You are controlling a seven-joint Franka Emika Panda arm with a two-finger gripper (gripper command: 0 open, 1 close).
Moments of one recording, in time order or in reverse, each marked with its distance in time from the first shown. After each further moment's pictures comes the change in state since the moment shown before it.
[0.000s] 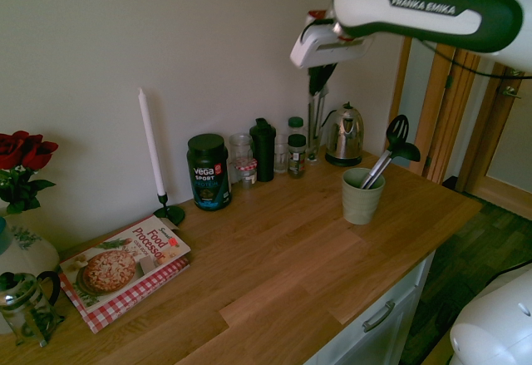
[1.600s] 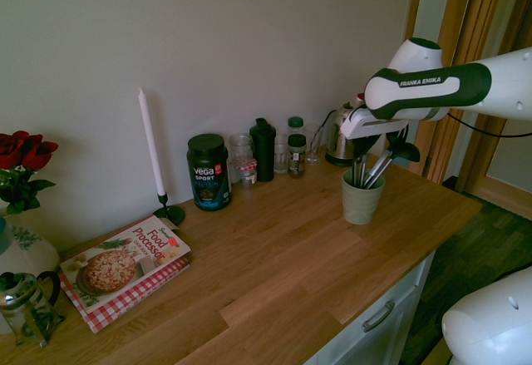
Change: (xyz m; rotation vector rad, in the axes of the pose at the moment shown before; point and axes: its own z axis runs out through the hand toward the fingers) arm 0.008 0.153 0.196 -0.056 -0.071 0.127
